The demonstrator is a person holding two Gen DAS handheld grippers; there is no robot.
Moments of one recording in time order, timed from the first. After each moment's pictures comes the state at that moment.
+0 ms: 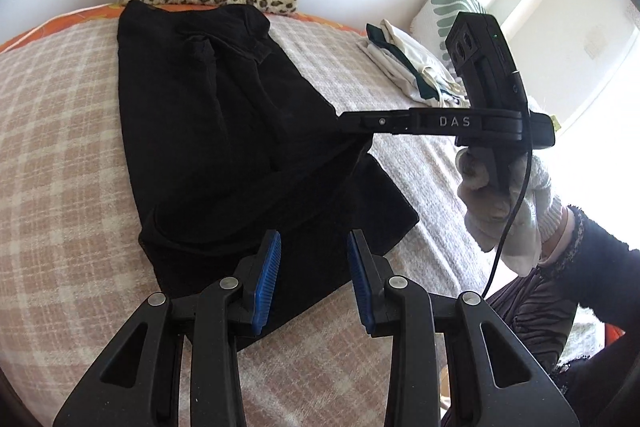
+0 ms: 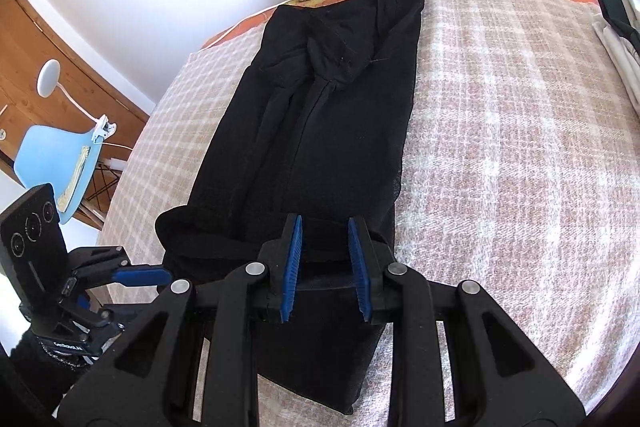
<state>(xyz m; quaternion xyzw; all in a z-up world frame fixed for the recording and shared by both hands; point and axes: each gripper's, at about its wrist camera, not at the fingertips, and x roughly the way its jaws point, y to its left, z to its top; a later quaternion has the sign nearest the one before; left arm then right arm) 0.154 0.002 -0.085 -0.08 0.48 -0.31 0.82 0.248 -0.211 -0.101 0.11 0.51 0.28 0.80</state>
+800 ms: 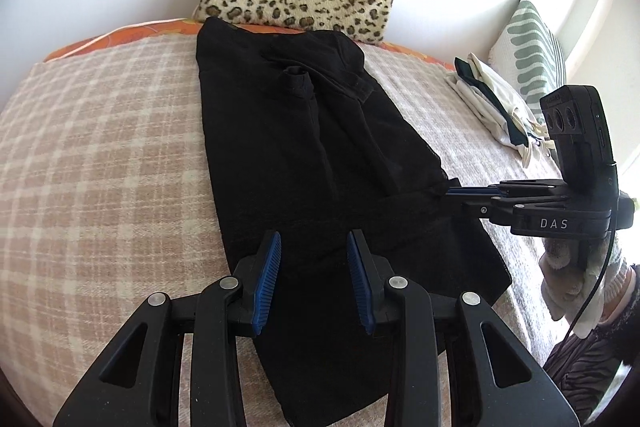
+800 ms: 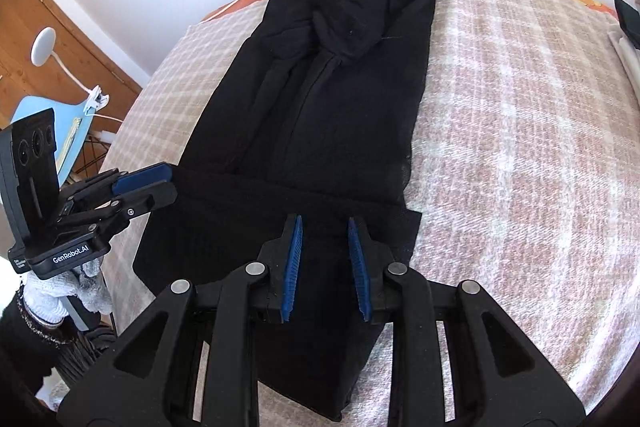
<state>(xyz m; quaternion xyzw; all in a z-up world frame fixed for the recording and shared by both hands) 0.194 0.028 -0.089 -0.08 0.44 -0.18 0.88 0.252 -0.199 -0.113 0.07 0.52 0.29 0.80</state>
